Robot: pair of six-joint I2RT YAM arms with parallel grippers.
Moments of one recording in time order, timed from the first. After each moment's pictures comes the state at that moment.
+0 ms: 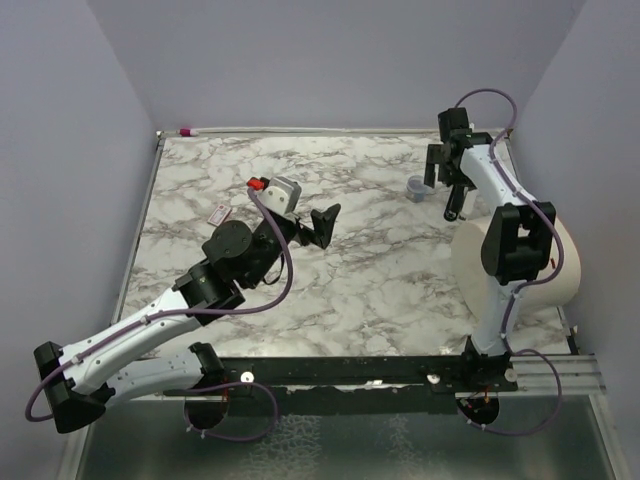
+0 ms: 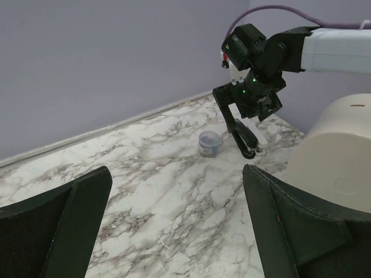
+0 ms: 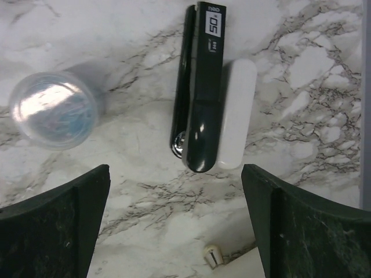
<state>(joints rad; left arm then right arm) -0.97 0.93 0.93 0.13 -0.35 -0.03 0.13 1.98 1.76 -0.82 0.37 0.22</state>
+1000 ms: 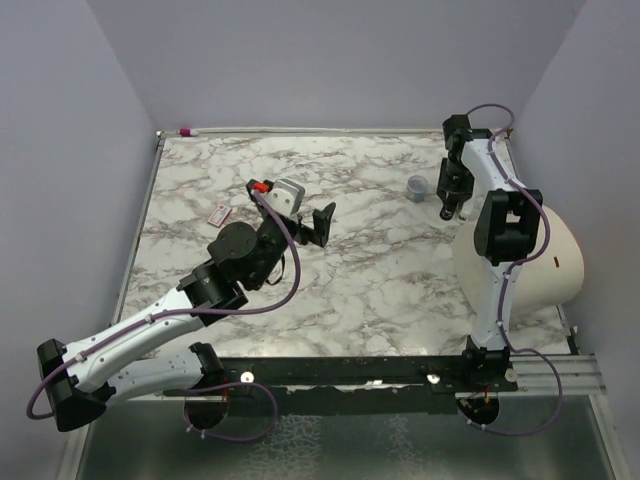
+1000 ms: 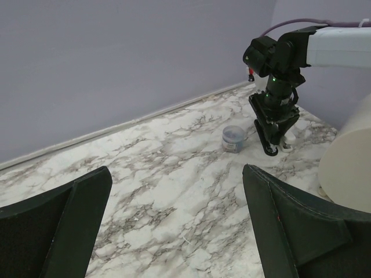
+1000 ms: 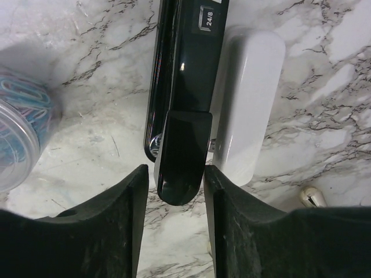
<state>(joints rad) -0.99 0.93 0.91 0.15 -0.44 0.05 0.03 2.25 2.00 -1.07 0.28 0.27</state>
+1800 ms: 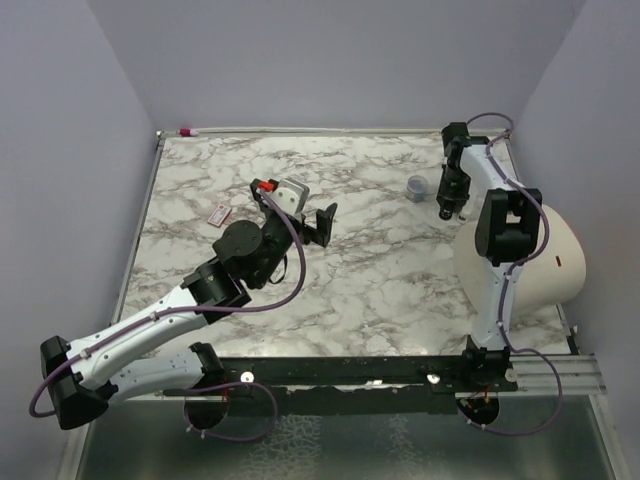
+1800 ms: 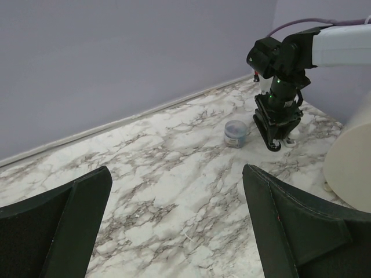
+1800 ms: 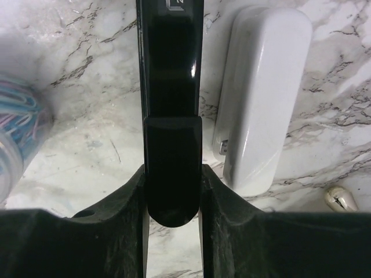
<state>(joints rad) -0.98 0.95 0.91 0.15 -0.44 0.05 0.03 2.25 1.91 -1.01 0.26 0.33</state>
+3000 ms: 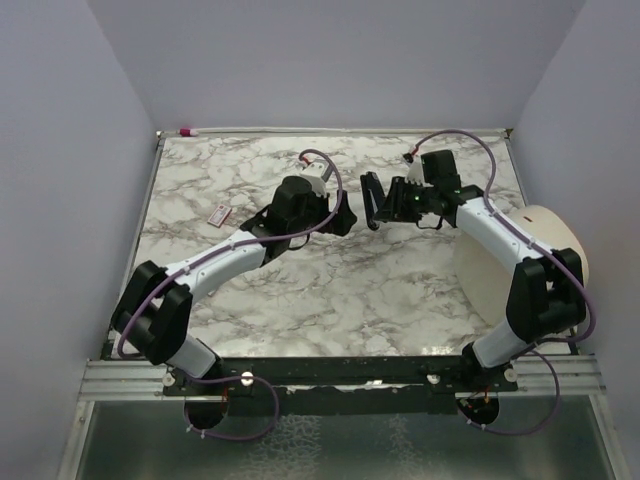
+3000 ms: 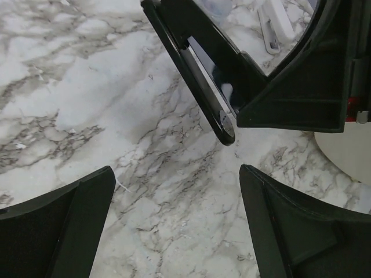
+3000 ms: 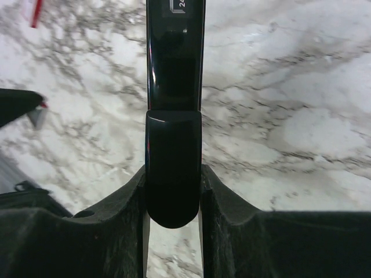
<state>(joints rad) -0.68 1.48 1.01 0.08 0.07 -0.38 0.29 1.57 1.18 -0.43 -0.39 0.35</state>
